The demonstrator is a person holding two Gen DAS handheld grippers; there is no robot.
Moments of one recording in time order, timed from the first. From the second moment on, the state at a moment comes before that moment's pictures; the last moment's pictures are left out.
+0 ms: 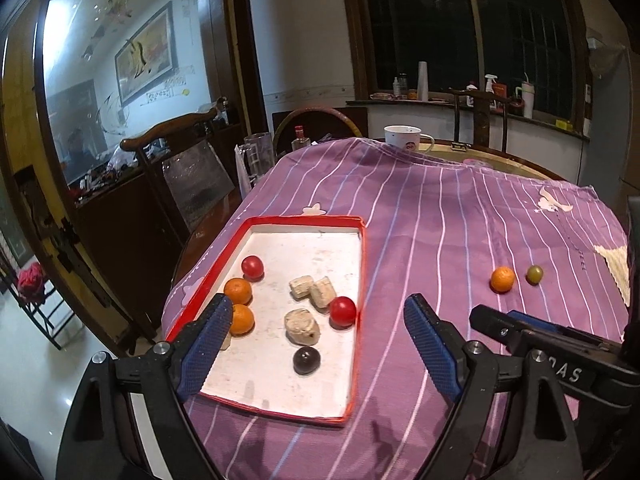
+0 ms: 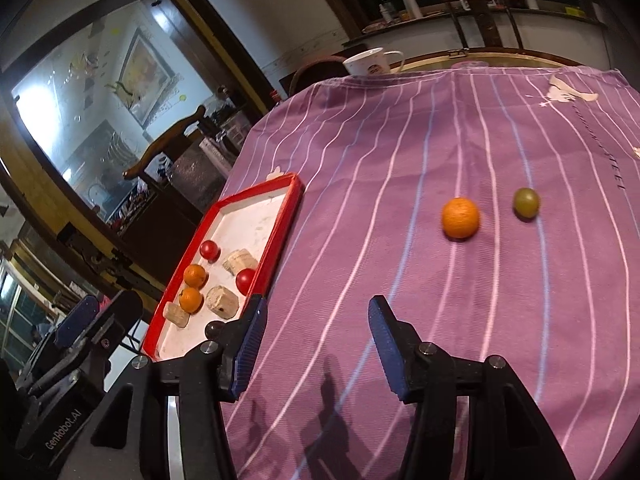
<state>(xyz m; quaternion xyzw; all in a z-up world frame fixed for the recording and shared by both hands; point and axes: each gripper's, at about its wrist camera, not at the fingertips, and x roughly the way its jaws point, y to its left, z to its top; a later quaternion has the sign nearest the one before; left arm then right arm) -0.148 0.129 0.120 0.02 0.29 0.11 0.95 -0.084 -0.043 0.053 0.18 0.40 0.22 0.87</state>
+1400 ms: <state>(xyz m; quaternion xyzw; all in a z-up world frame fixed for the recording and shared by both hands) 0.008 0.005 0.041 0.04 0.43 -0.12 0.89 0.020 -0.140 0.016 0.04 0.42 0.09 0.90</state>
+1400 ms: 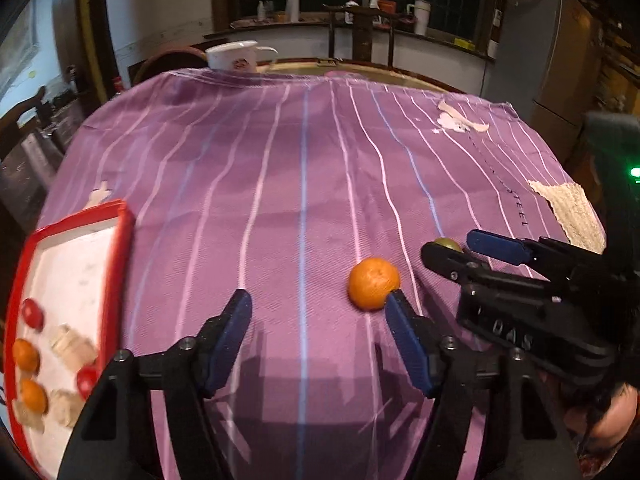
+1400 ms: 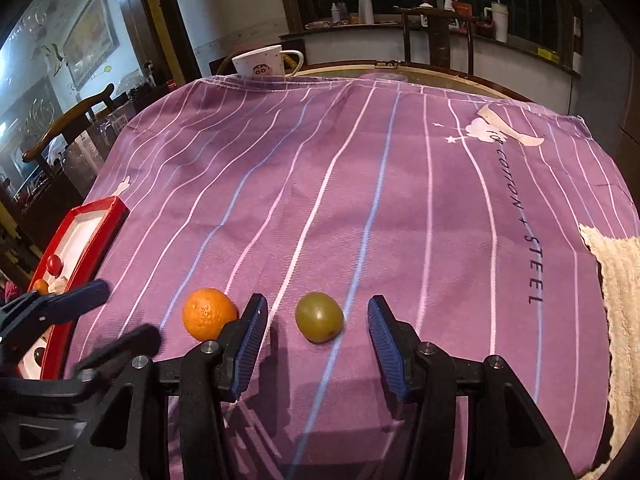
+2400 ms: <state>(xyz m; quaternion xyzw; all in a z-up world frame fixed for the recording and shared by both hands) 0.032 -0.046 0.012 0.05 0.44 -0.21 0.87 0.006 -0.208 0.018 0.14 0.42 0.07 0.89</state>
